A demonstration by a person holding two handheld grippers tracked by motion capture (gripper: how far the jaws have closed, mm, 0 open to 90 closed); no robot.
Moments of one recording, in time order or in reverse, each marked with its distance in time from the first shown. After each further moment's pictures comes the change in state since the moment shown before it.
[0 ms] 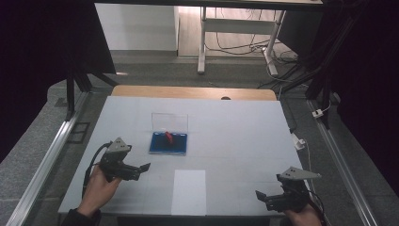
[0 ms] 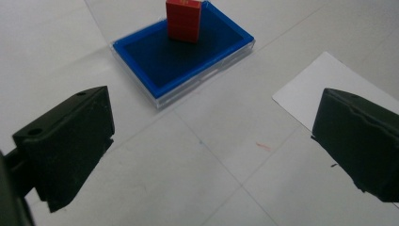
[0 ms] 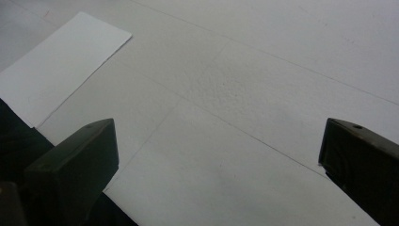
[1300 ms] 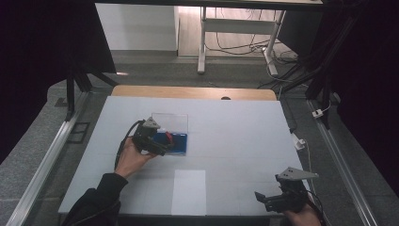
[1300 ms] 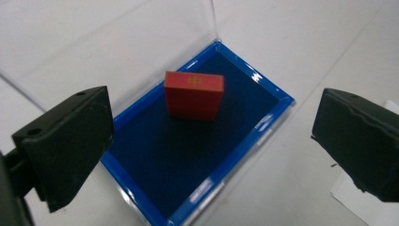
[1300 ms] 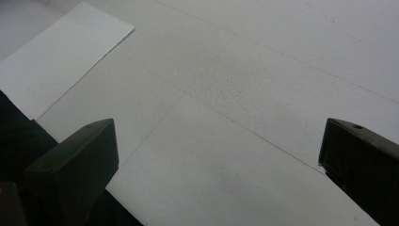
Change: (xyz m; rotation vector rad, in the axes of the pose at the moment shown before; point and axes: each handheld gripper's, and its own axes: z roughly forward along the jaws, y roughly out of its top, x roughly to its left) left arm 0.022 0.063 0.097 0.076 -0.041 0.086; right arm 0.002 0.000 0.002 0.023 0.004 -0.024
